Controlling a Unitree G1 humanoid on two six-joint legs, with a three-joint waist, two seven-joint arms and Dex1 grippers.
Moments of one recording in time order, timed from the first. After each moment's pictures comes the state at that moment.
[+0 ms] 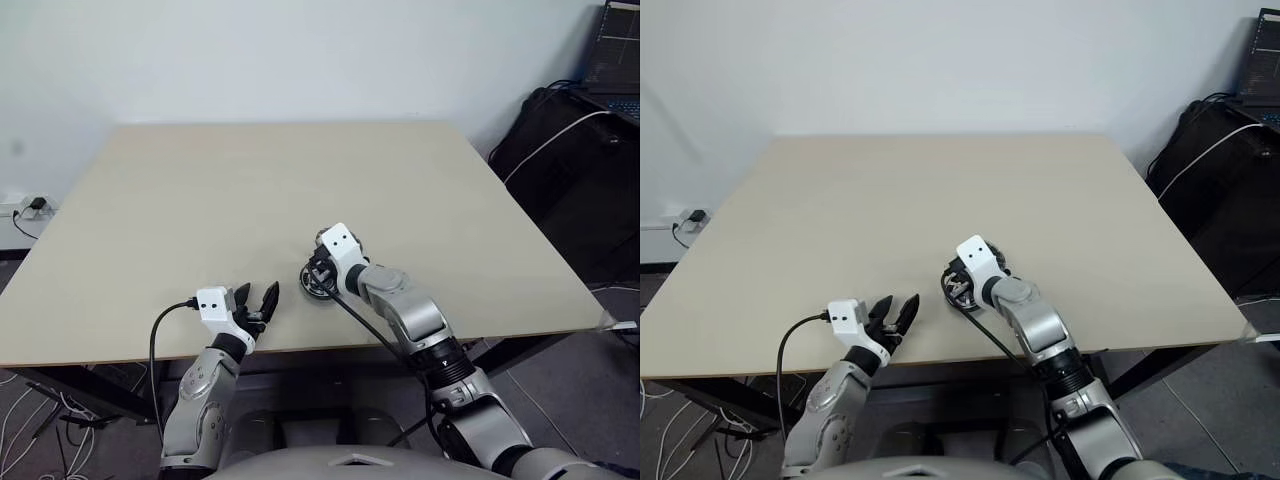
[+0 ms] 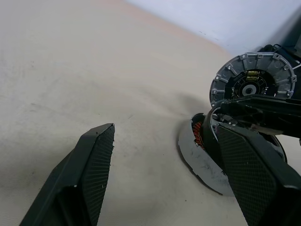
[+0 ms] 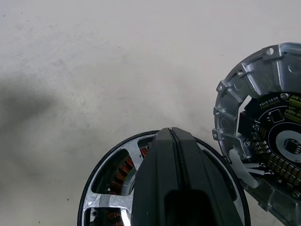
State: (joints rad) left arm 0.25 -0.02 -0.04 -0.14 -0.36 0.14 -0.29; right arm -0.41 -0.13 0.31 0.09 0.05 0.70 0.37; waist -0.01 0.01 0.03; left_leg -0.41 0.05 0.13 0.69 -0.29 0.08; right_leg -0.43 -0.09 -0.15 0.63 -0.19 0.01
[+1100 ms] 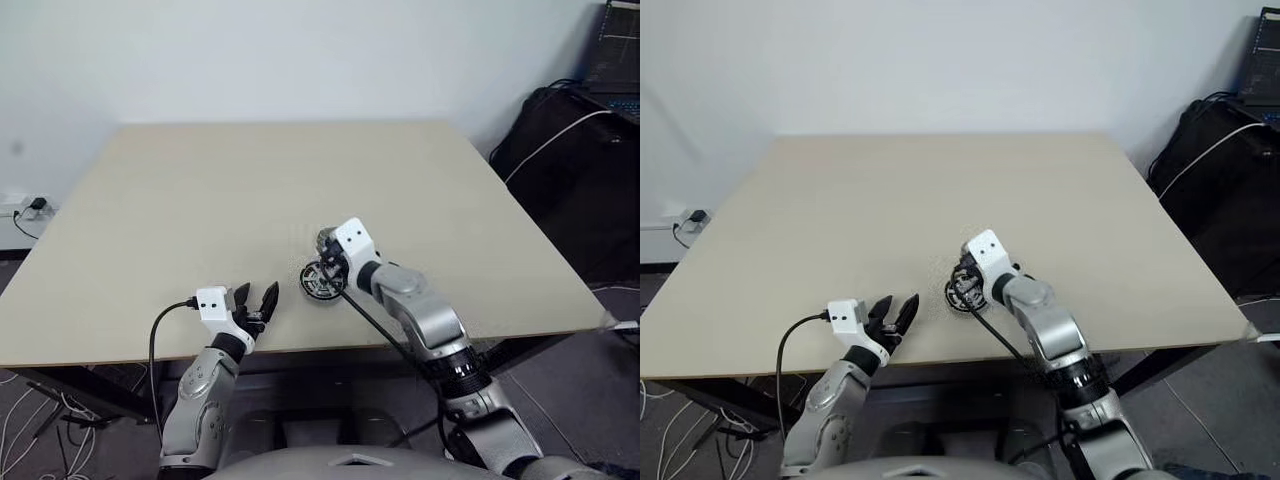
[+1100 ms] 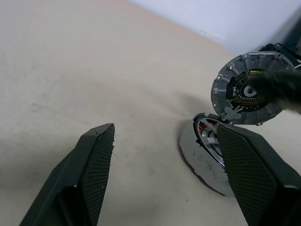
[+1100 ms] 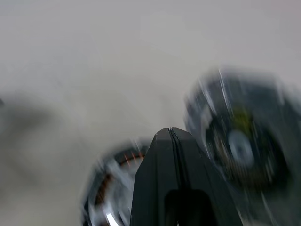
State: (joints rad) left arm 0.24 -0.01 -0.04 -0.14 -0.36 0.15 -0.29; right arm -0.31 -0.17 0.27 -0.02 0.05 0.66 0.38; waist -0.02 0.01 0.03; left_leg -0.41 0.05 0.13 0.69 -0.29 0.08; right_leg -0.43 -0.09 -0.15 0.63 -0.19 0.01
